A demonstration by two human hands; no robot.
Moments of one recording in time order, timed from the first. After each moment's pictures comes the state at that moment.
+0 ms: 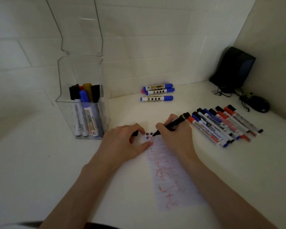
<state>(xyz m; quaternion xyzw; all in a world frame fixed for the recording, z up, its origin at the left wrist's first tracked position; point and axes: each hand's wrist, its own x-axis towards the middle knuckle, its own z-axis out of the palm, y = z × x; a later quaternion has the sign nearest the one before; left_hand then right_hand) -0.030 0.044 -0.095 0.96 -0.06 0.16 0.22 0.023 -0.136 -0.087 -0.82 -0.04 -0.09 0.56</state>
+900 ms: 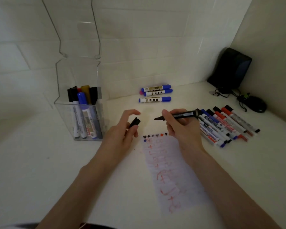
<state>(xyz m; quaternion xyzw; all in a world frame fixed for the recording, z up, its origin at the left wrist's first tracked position) -0.029 0.046 -0.090 0.89 -0.08 0.15 0.42 0.020 -0.152 -0.063 -0.67 0.02 -0.02 0.75</state>
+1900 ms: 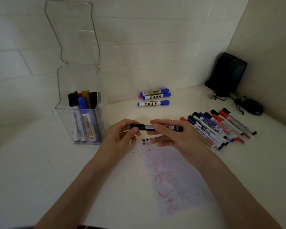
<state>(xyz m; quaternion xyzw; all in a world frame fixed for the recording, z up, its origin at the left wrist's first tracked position) -0.022 0.042 -0.087 0.77 -0.08 0.13 0.62 0.008 -0.166 -0.044 -0.67 -0.10 0.18 0.72</state>
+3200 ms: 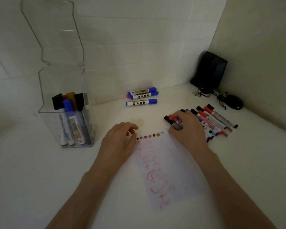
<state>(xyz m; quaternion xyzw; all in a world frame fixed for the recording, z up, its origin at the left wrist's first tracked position) -0.023 0.020 -0.094 0.93 -0.08 0.19 0.30 0.047 -0.216 -0.077 -0.95 -0.08 -0.15 0.25</state>
